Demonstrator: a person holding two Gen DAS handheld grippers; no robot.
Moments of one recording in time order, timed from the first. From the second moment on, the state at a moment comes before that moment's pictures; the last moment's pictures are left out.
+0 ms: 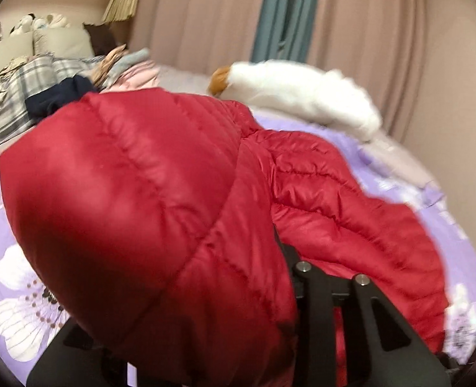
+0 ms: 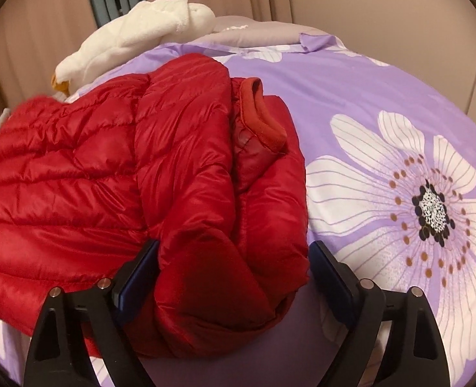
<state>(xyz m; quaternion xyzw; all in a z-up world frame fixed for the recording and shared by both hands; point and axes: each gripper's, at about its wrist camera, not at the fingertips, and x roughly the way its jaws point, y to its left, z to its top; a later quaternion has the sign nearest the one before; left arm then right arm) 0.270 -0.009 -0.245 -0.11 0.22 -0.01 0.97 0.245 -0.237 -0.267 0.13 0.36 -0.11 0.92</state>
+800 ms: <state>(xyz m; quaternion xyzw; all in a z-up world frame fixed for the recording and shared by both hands) 0.255 -0.031 -0.218 -0.09 0.21 -0.04 0.97 0.195 -0.255 -0.215 0.16 0.26 -0.04 0.95</state>
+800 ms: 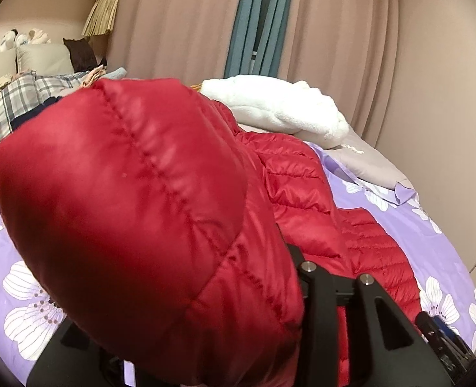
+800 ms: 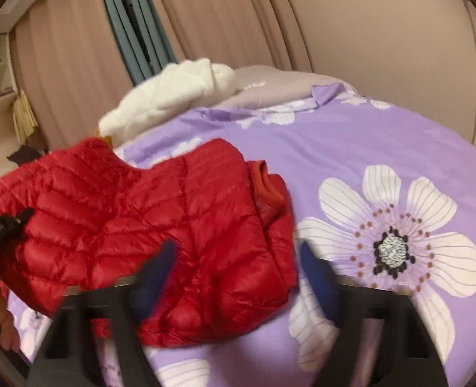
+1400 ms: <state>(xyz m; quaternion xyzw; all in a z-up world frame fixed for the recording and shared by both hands) 0.236 -0.108 -0.196 -0.02 0.19 -0.13 0.97 0.221 -0.266 -0.260 0.16 0.34 -0.06 0.93</state>
